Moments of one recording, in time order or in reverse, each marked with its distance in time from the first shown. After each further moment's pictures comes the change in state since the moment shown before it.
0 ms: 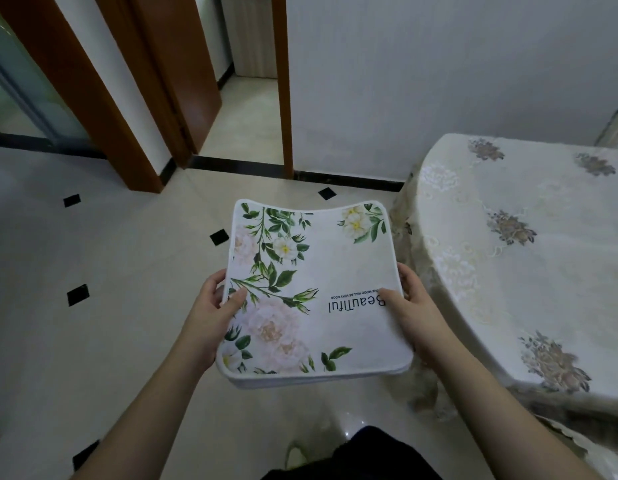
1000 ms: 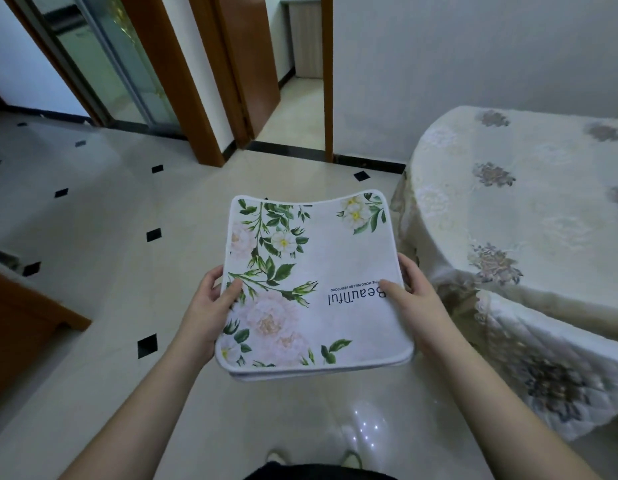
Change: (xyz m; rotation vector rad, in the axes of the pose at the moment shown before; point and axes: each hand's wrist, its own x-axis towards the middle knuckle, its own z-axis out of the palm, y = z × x) left_hand -0.346 -0.096 0.039 -0.065 0.236 0.012; right_hand -0.262 0.083 -0.128 0.089 -0.220 -0.105
